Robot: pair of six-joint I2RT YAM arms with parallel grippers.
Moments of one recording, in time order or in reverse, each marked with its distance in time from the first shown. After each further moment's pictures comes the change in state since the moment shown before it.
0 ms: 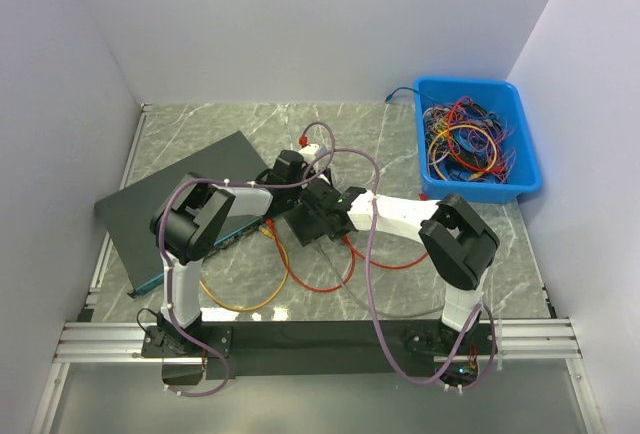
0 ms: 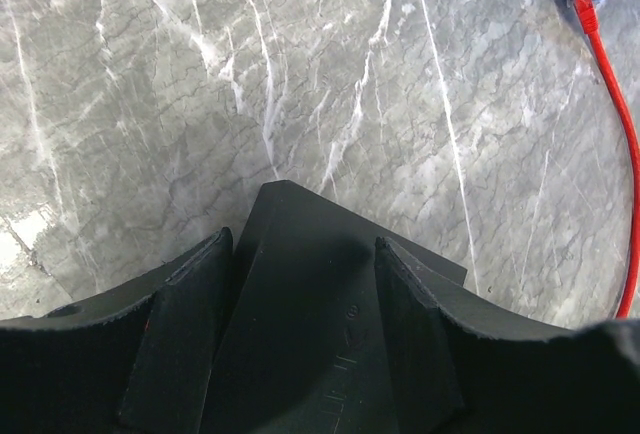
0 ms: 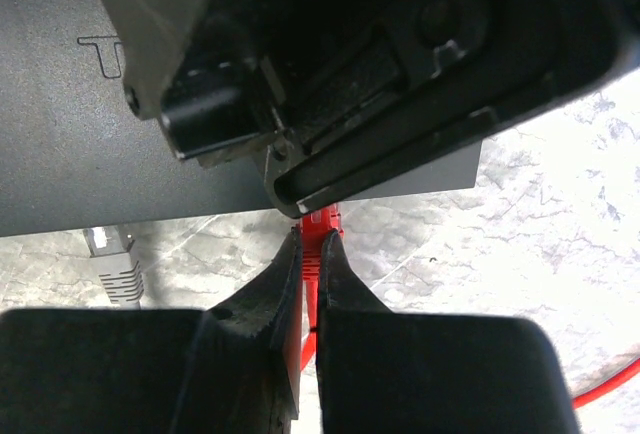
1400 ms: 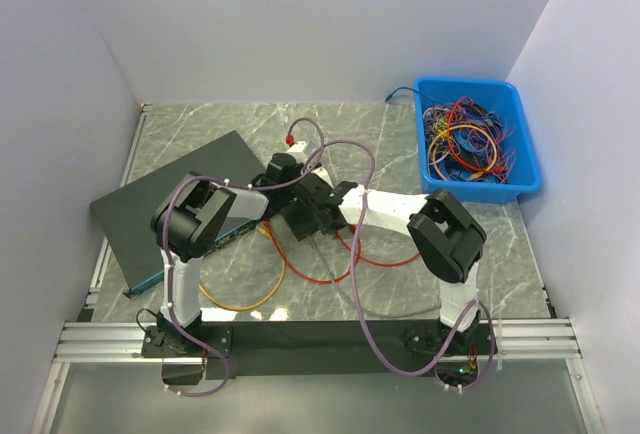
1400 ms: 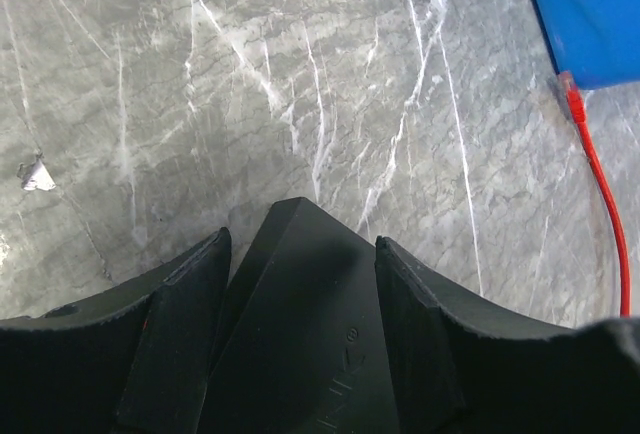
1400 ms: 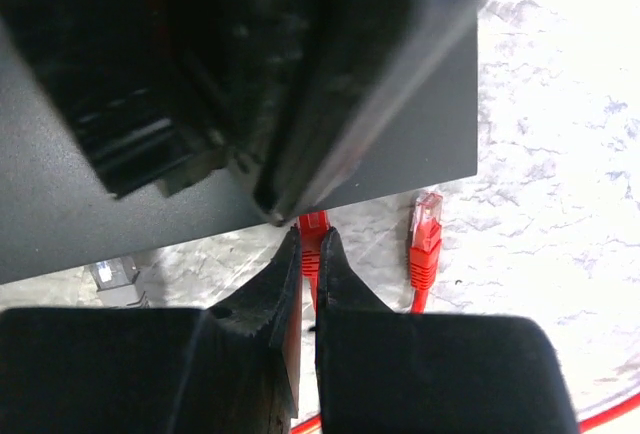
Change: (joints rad) left arm 0.025 0.019 -0.072 0.194 -0.049 -0.125; right arm -0.010 0.091 0.102 -0.031 0.044 0.148
